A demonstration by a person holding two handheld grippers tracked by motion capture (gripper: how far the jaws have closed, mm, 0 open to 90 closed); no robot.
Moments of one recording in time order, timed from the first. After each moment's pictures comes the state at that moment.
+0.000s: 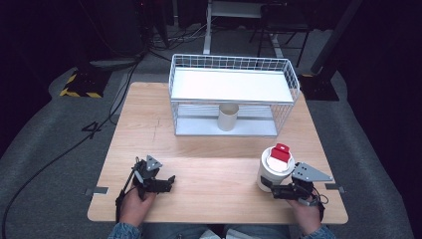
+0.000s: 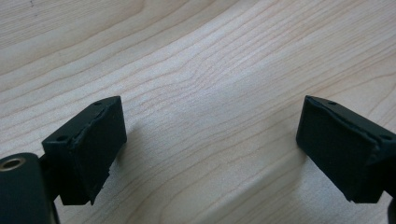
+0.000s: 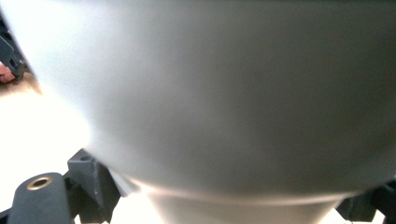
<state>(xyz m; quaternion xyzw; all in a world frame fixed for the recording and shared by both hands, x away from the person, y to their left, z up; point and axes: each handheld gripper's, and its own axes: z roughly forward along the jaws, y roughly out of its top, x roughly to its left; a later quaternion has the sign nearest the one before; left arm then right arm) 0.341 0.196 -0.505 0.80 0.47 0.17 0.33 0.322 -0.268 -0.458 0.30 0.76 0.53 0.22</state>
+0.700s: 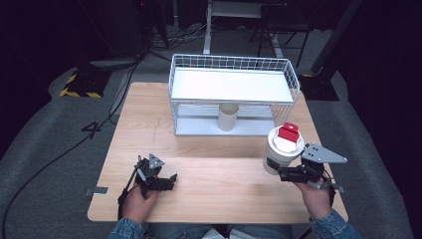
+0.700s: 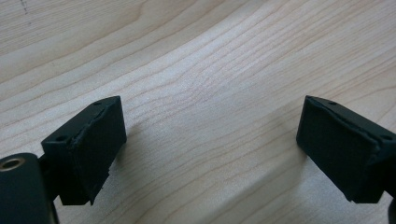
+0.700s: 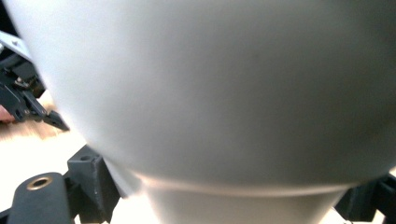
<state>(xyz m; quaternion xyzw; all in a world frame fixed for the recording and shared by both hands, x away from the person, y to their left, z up) 0.347 0.190 -0.505 0.80 0.47 0.17 0.32 0.343 -0.271 -0.392 0.29 0.76 0.54 0.24</state>
